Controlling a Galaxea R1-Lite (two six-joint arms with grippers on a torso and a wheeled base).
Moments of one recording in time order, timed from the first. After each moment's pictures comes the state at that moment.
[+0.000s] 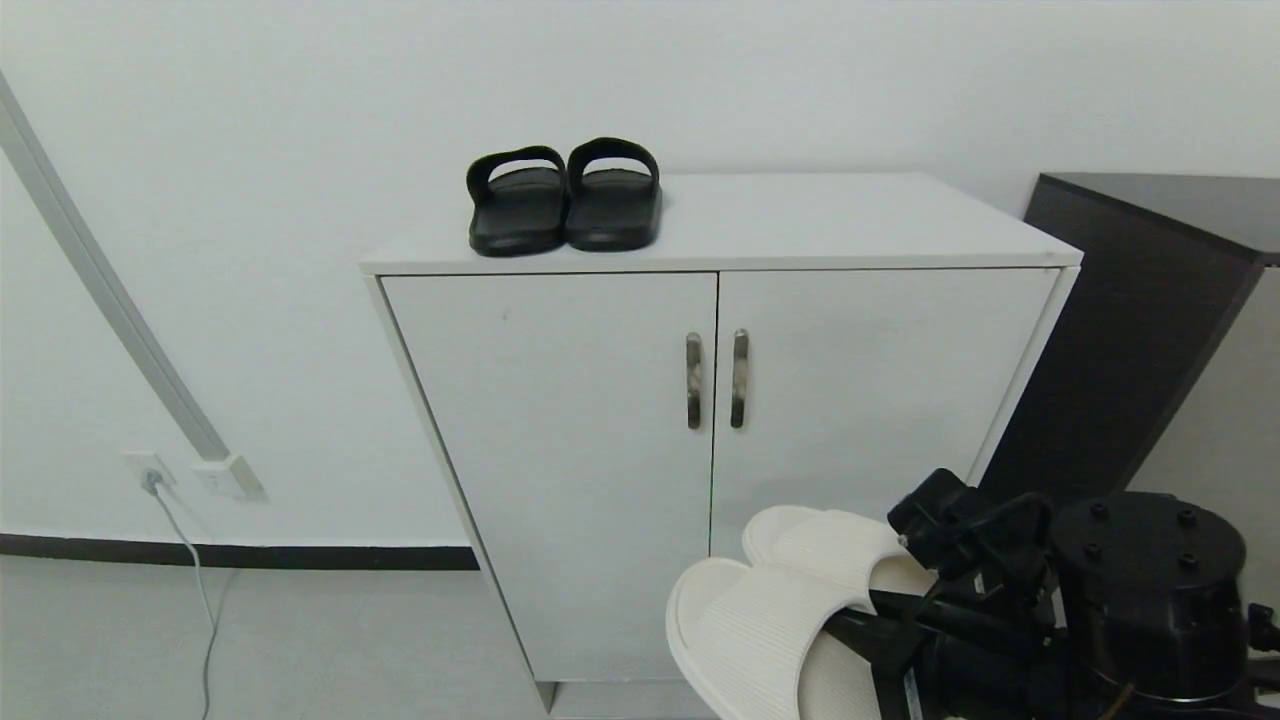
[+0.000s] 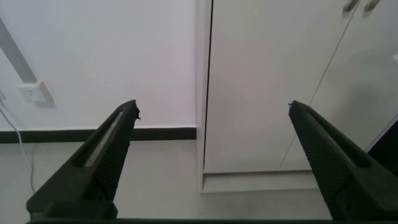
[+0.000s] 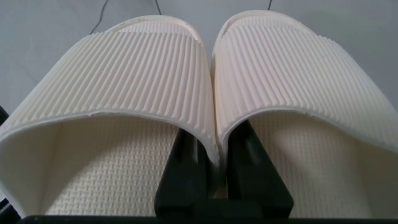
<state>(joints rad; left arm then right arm) 0.00 0.00 0.00 0.00 0.00 -0.01 0.89 1.55 -0.48 -0.69 -0.11 0.12</state>
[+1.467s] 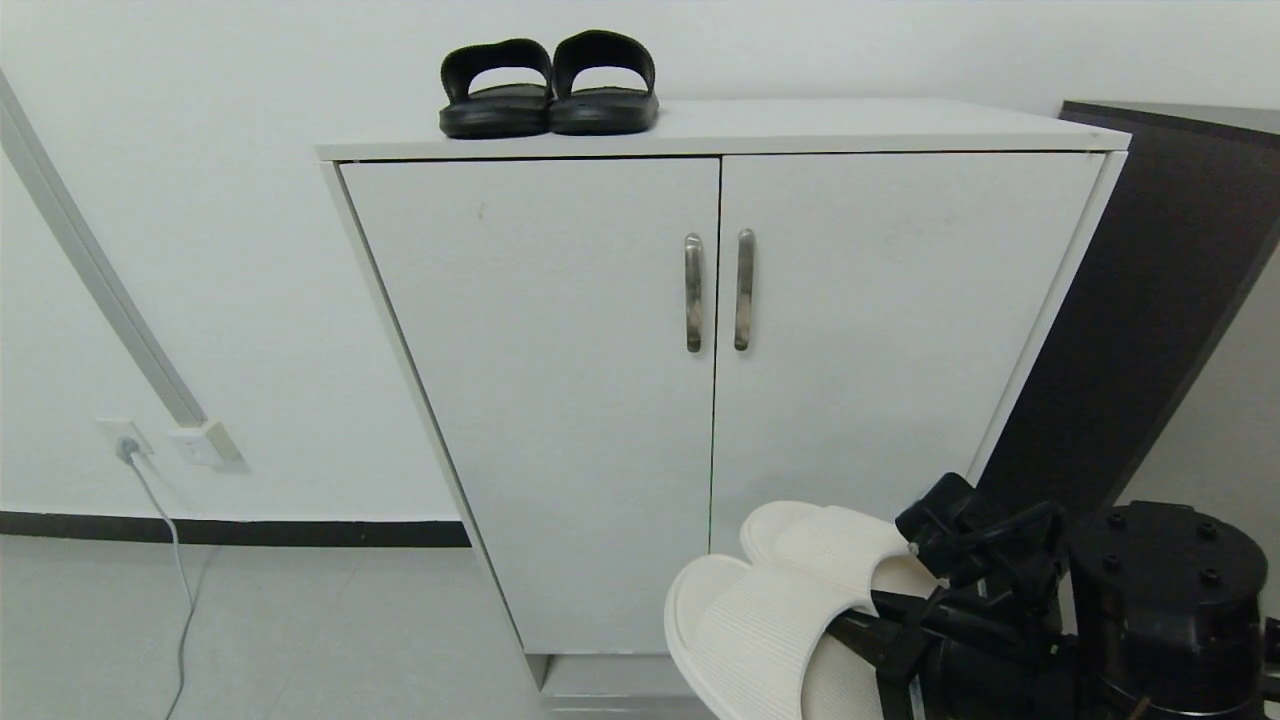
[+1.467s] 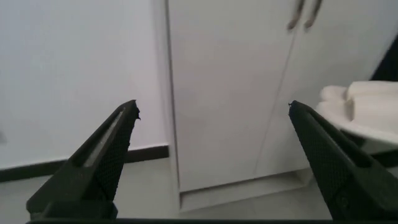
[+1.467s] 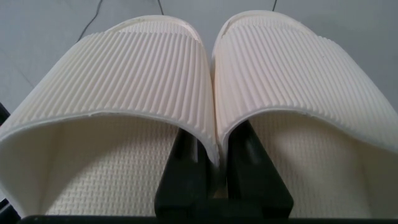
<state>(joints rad) -0.02 0.31 -0.27 -0.06 -0.18 -0.01 0.89 1.55 -0.44 -0.77 -0.10 0.11</state>
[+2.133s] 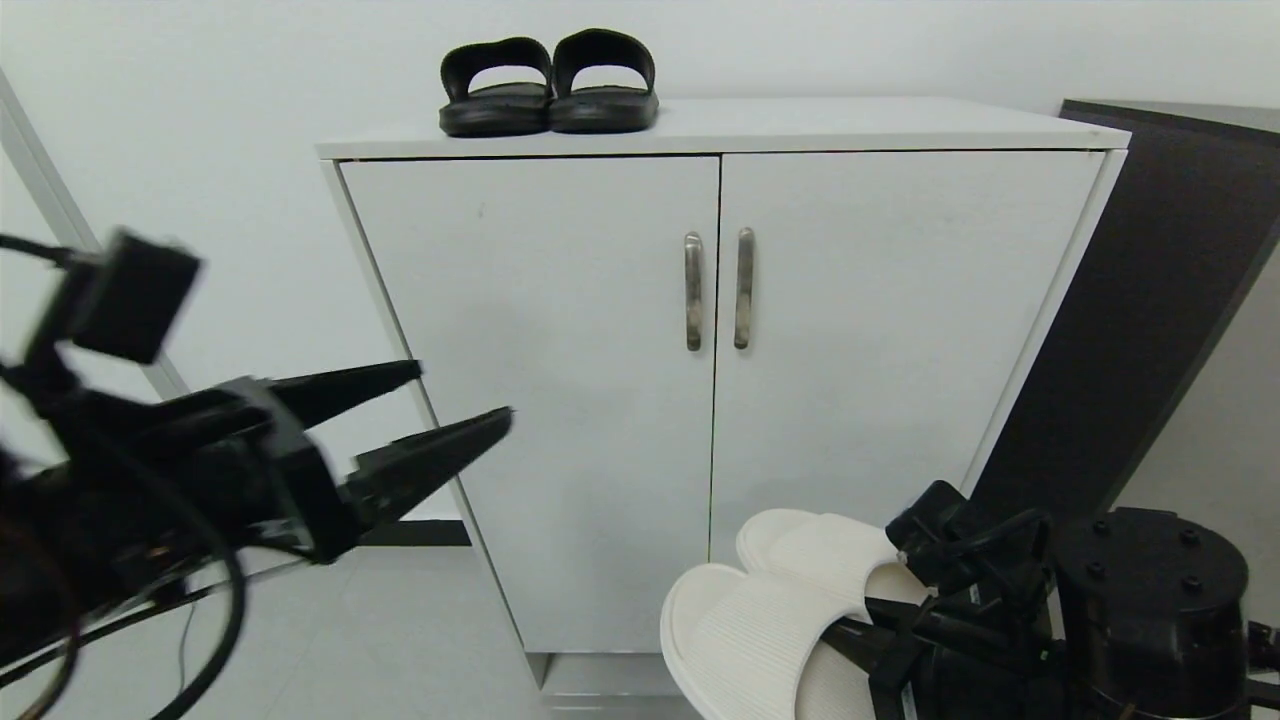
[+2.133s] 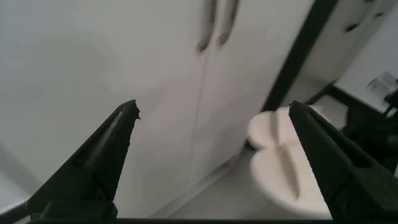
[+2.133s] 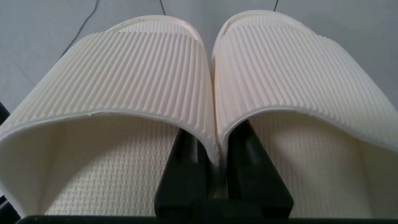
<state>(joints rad) -0.42 1.19 -0.58 -0.61 -0.26 -0.02 0.90 1.57 -0.44 -0.77 -0.11 0.11</state>
